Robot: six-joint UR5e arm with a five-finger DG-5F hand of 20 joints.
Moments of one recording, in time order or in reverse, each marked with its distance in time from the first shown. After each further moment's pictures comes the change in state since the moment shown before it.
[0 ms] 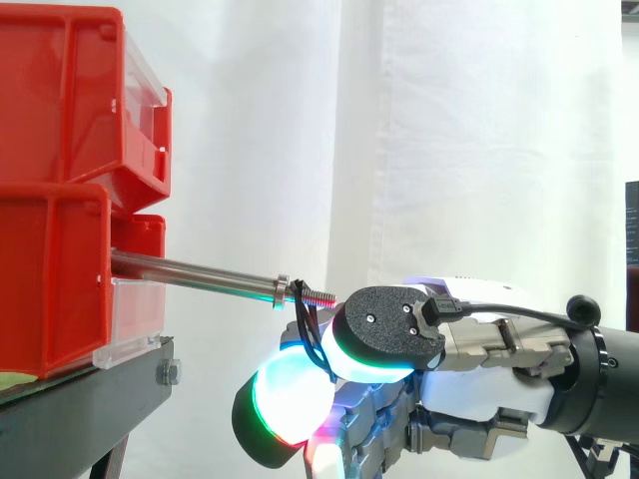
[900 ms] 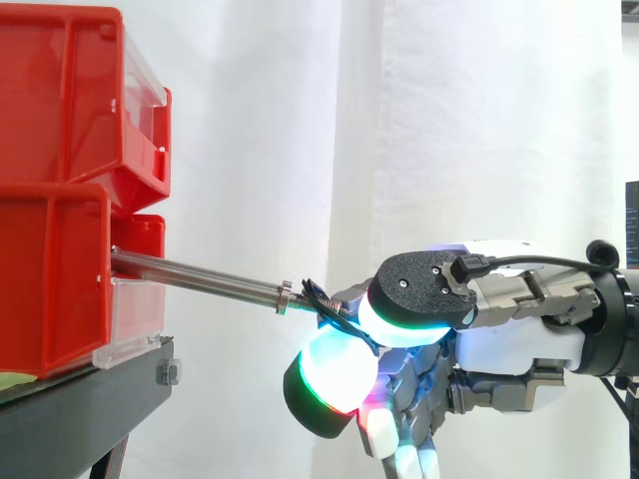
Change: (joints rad) arm -0.009 0.090 -0.009 -0.214 0.009 -0.005
